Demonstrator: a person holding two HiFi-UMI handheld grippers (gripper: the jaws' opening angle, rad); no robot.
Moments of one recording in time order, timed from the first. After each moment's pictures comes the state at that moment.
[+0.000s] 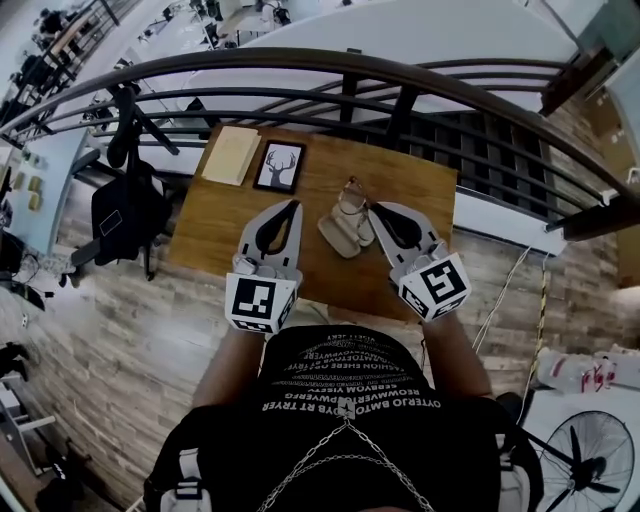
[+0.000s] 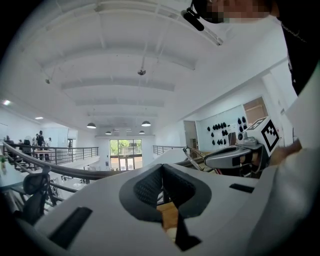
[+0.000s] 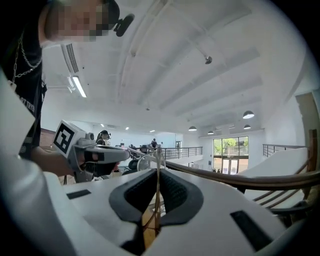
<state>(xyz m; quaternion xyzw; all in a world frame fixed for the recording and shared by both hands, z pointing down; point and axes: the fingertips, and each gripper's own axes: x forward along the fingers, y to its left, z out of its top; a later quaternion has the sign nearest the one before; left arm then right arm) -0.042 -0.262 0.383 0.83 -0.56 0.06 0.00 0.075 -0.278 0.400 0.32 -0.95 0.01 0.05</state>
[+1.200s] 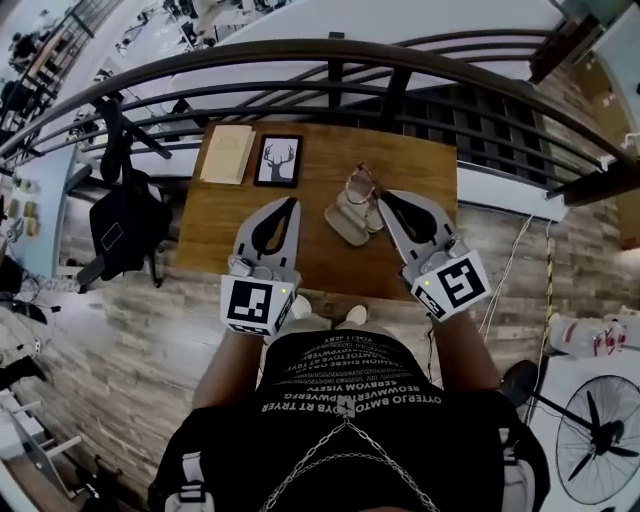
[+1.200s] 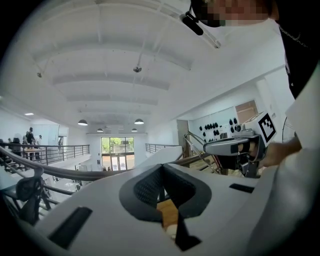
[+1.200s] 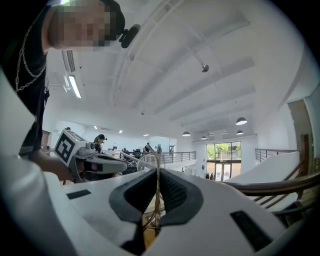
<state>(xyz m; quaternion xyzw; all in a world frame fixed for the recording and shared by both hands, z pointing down) -0.063 -0.265 0.373 0.85 -0.52 0.07 0.01 0.062 -0.273 0.356 0.35 -0.94 -0.01 0.03</state>
